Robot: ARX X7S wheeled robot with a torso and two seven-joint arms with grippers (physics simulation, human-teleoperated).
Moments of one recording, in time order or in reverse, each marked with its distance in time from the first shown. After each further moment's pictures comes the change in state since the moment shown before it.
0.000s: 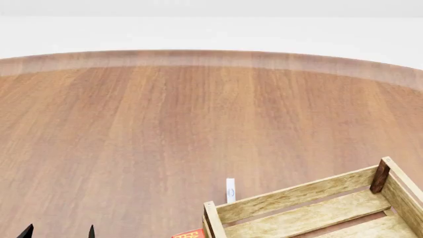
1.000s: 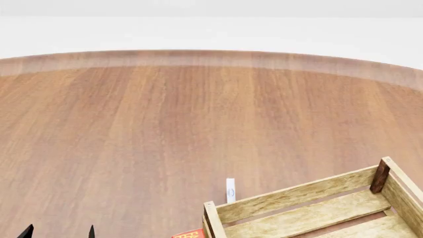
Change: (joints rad) left arm -0.003 -0.017 0.022 -0.004 -0.016 0.008 -0.021; right arm 0.038 0.007 -0.014 0.058 0.049 0.004 0.009
